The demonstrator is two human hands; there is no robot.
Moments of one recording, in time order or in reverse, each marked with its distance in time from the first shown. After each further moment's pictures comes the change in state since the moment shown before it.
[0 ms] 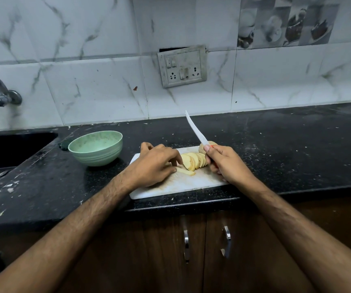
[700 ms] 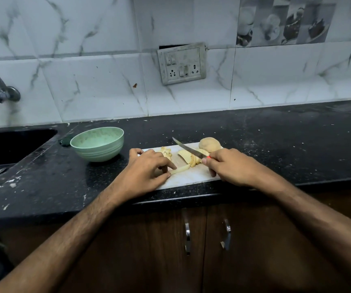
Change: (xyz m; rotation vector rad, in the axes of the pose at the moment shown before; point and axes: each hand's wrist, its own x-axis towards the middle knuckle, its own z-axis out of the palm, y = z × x) left_hand -0.048 0.001 0.001 -0.077 0.184 0.015; right_hand -0.032 -0.049 -0.013 -0.780 -0.248 0.077
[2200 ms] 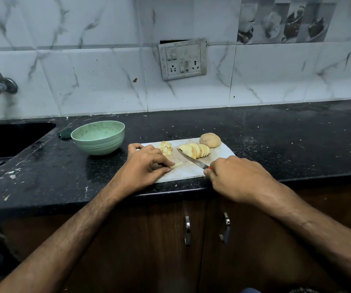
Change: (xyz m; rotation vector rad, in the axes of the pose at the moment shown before) left_hand -0.009 -0.007 0.007 -0.097 0.131 0.030; right_hand -0.053 -0.048 0.004 -0.388 -0.019 0.118
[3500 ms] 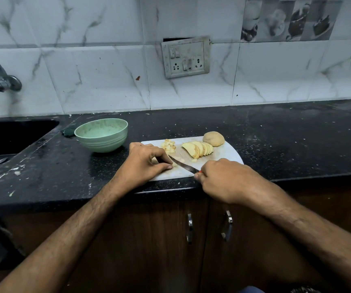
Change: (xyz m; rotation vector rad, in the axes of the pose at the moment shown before) left_hand 0.002 -0.014 0.003 -0.204 0.002 -0.059; right_hand -0.002 -0.022 -0.002 0.086 -0.096 -0.036
